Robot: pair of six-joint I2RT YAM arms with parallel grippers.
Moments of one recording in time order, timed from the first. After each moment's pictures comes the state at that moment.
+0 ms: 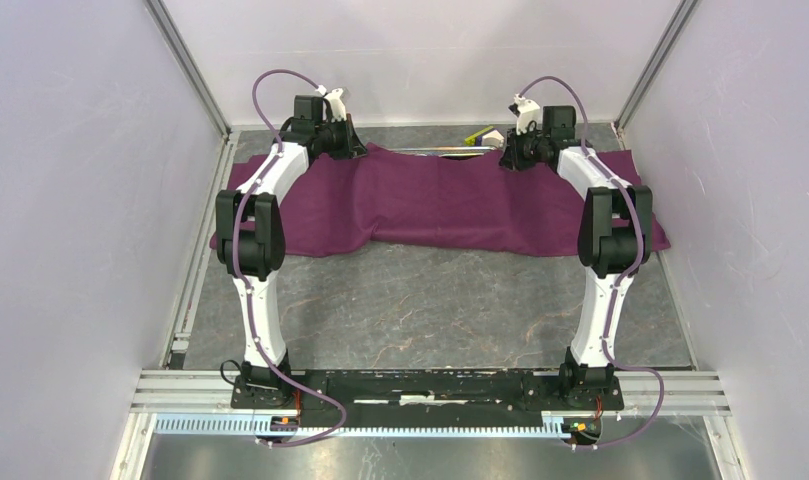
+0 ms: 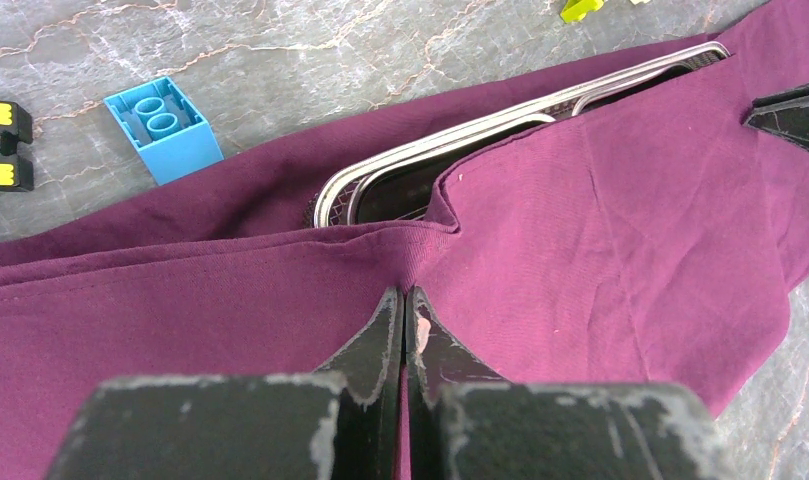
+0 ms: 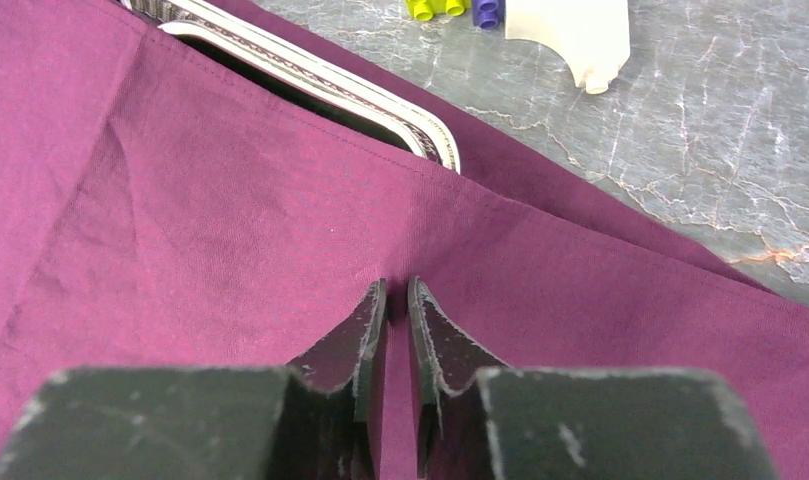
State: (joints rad) left arm -0.14 2.15 1.81 -0.31 0.48 -0.20; right arm 0.04 2.15 1.69 -0.28 -0.49 -0.18
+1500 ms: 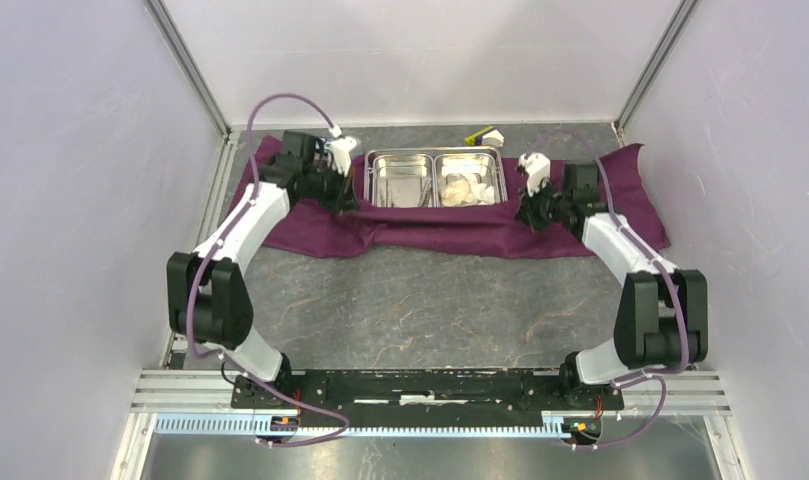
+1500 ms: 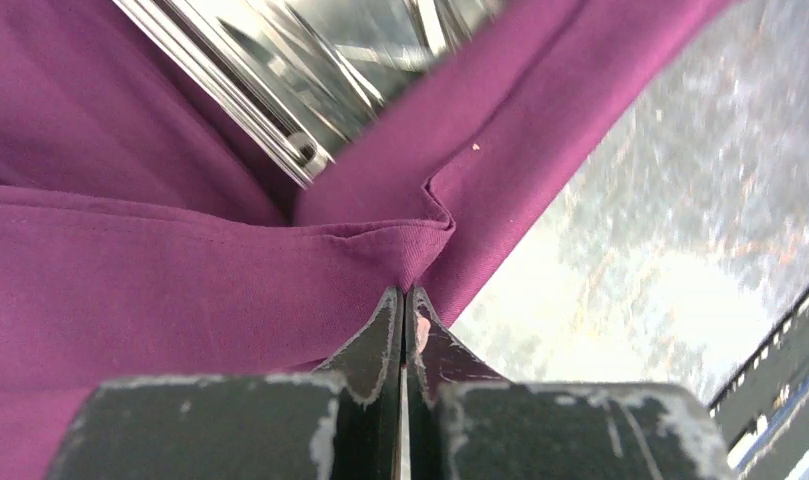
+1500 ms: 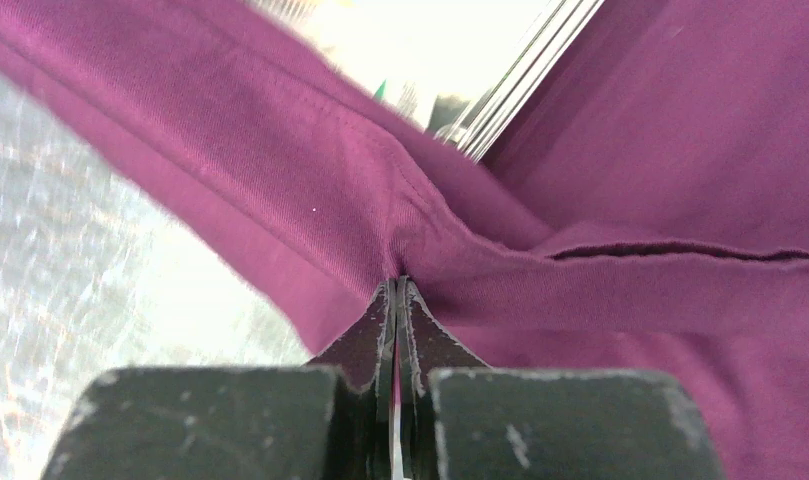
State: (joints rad) left arm -0.19 1.64 1.38 -0.58 0.54 0.23; right arm 0.04 1.53 1.02 -0.25 -0.50 -0.39
